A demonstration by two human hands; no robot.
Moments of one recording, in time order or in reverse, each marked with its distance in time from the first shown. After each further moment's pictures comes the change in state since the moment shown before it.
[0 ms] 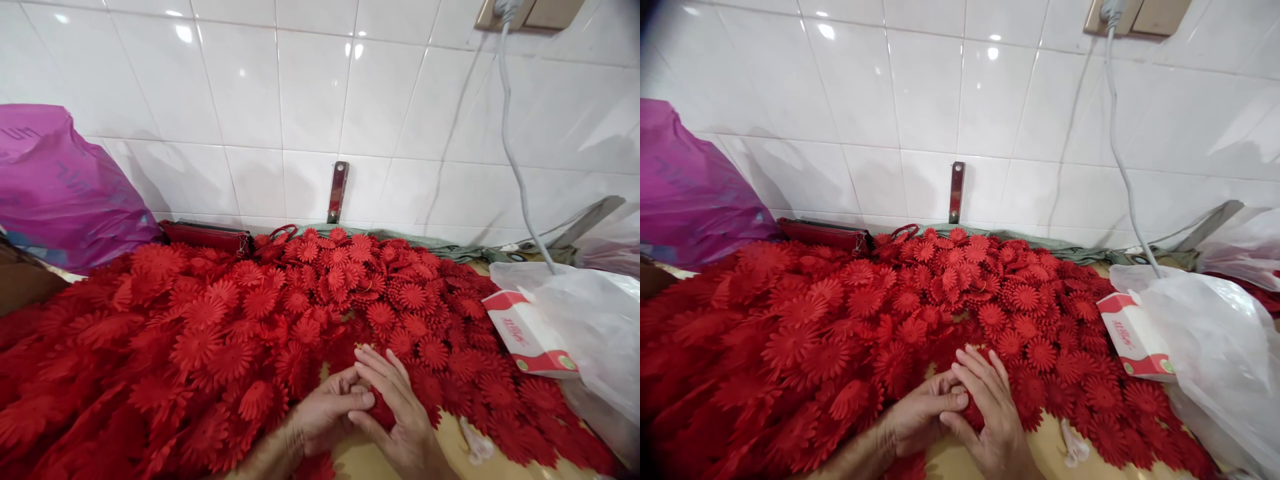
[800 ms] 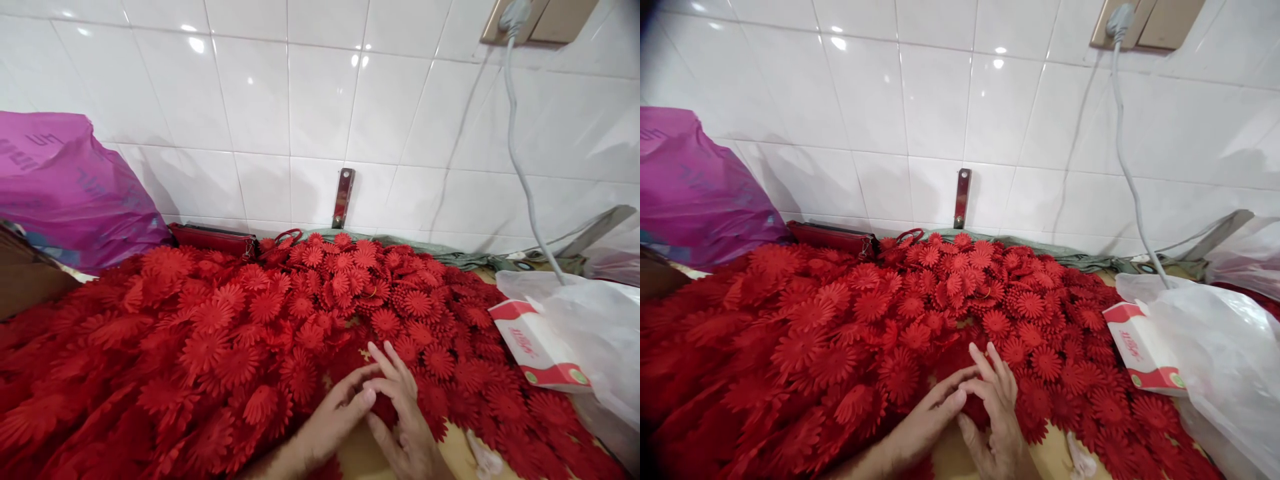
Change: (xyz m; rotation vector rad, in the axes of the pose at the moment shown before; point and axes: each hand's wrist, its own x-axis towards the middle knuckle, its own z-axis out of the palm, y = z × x) left_hand -0.006 0.004 0.008 0.493 0.090 0.271; right_hand -0.008 -0.004 0.004 0.061 -0.011 0.104
